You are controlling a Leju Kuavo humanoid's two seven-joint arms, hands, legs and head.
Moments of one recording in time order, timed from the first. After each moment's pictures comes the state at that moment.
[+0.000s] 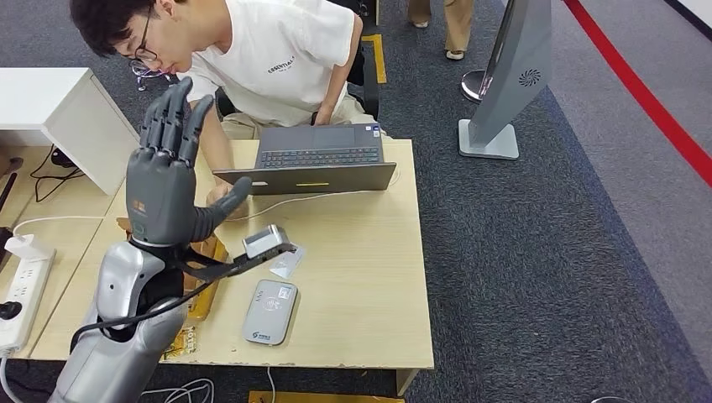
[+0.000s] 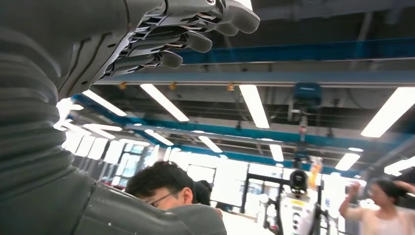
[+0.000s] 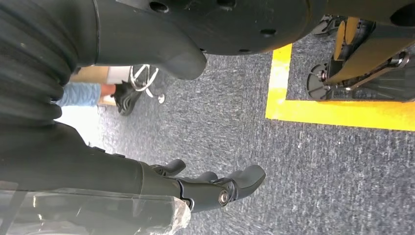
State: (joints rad) left arm -0.35 0.20 -0.47 -1.79 -1.27 0.32 0.07; right arm -0.06 0.20 -0.84 -0.20 1.20 -0.16 0.06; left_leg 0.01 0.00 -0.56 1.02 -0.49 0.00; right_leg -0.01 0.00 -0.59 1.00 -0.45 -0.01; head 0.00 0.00
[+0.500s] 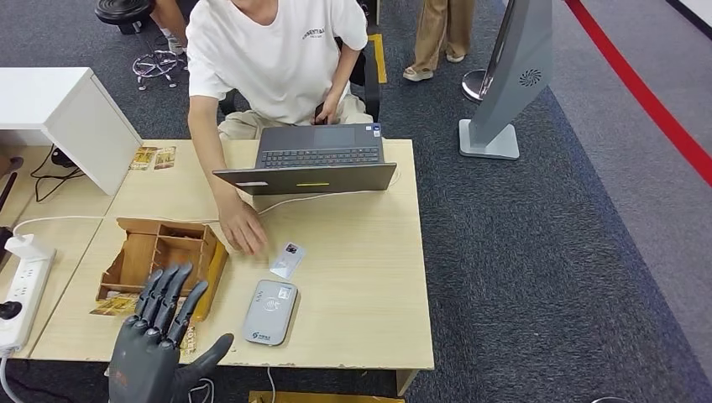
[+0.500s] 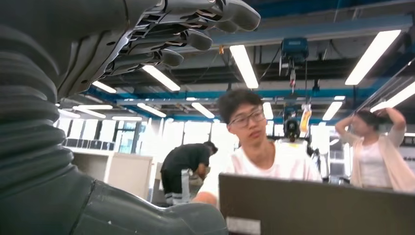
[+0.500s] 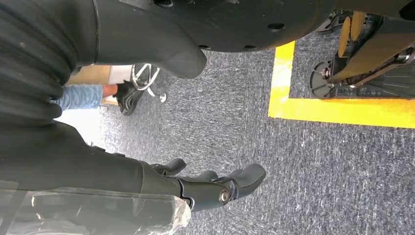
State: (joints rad) left arm 0.25 0.45 -0.50 -1.91 -1.32 0.68 0.04; right arm -0.06 0.20 -0.86 -0.19 1.22 -0.17 0.06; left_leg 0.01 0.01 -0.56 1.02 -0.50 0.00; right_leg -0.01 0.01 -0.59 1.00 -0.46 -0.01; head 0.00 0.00
